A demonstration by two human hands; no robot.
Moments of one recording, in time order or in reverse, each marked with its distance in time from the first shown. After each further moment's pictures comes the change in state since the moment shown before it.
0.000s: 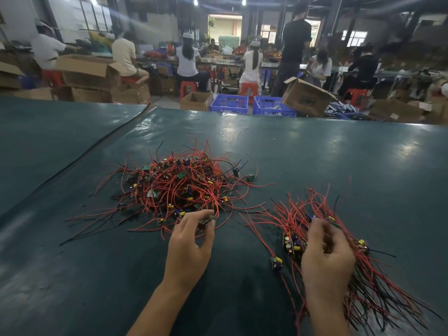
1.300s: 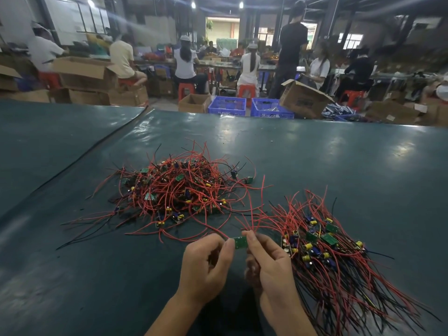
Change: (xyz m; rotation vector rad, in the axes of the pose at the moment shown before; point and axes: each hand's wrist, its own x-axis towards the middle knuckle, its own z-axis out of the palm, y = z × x) left_hand -0.013 0.018 0.013 -0.251 -0.138 0.049; right_hand -0.044 -0.014 0.038 0.497 -0.519 0.566
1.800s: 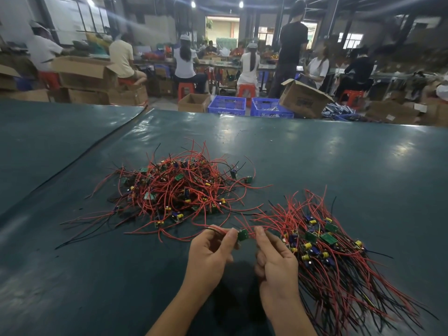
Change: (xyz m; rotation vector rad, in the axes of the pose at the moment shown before) left_hand 0.007 0.012 0.012 -0.333 0.041 -0.466; right_hand 0.010 0.001 -0.003 0.125 0.225 -0.018
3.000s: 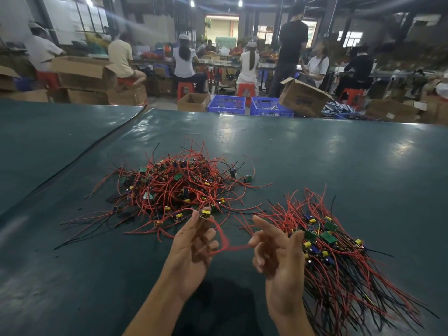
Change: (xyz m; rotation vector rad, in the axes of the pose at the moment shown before) left_hand 0.014 0.022 -0.025 -0.863 -0.015 -0.467; right_hand -0.016 -0.007 -0.004 -0.060 -0.322 -0.382
